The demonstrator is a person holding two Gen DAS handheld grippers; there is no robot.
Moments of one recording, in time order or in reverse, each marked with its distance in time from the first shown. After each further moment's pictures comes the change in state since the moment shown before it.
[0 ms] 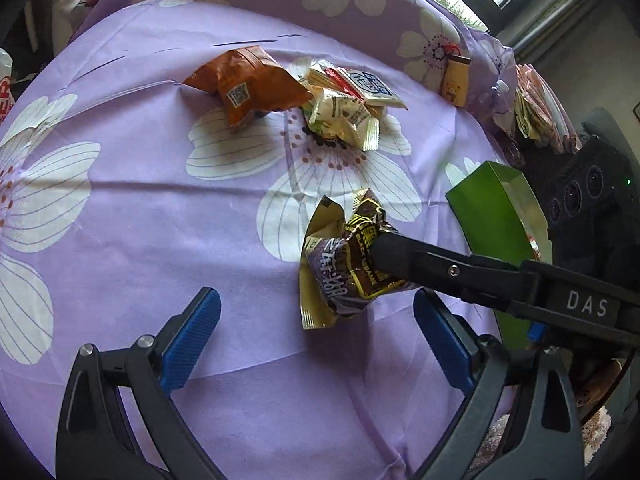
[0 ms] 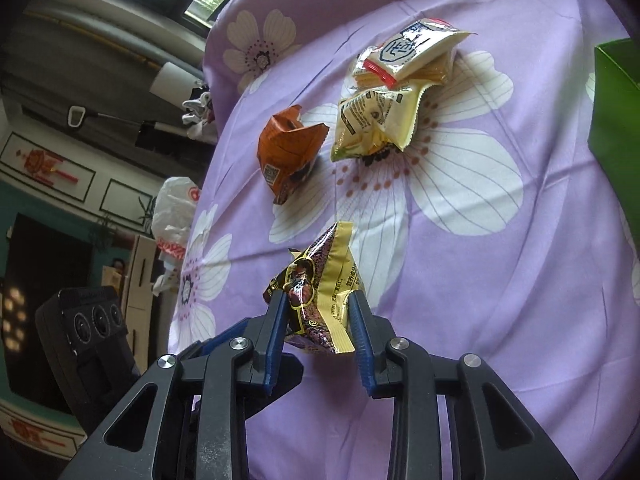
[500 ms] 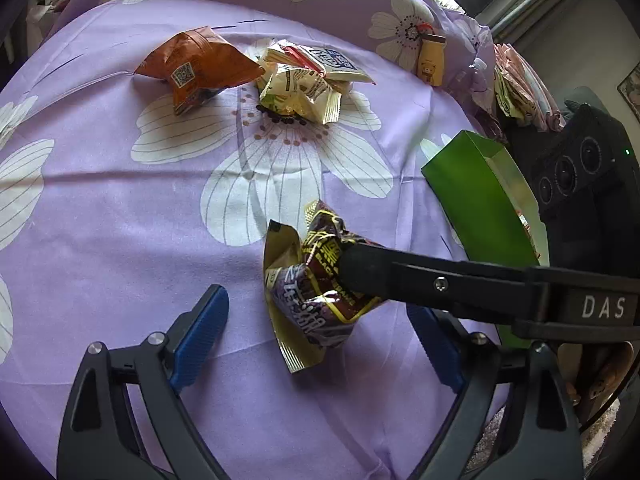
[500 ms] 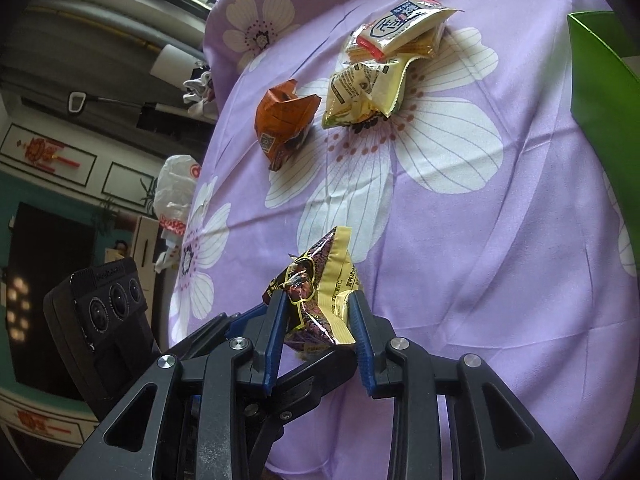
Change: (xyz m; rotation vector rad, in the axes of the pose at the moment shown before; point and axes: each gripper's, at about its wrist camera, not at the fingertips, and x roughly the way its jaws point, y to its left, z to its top) left arm 0.020 -0.019 -0.008 0.050 0.021 -0.059; right arm -0.005 -0.012 -0.007 0.002 0.071 0.007
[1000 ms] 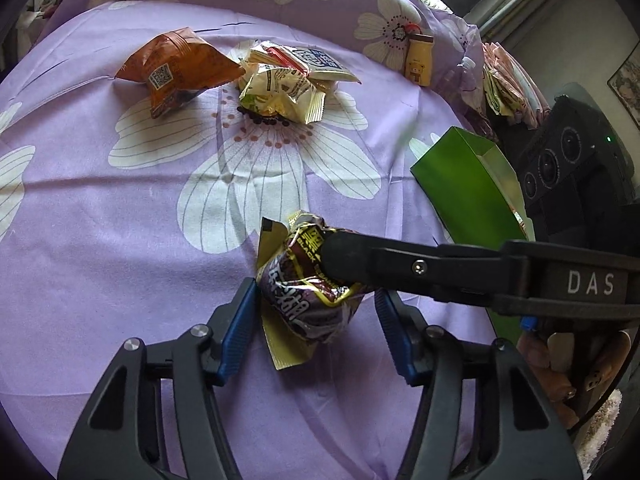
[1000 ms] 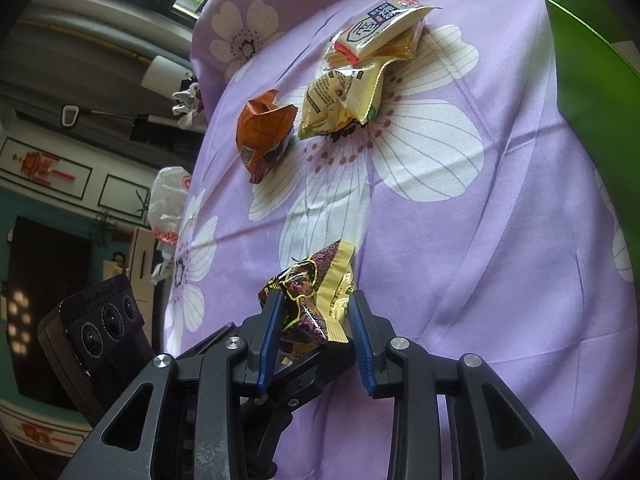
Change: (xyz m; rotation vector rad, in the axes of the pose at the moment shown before) left arm 0.009 -0.005 -0.002 0.022 -0.021 -0.024; right arm 0.000 -0.013 0.002 0.029 -0.020 -0.004
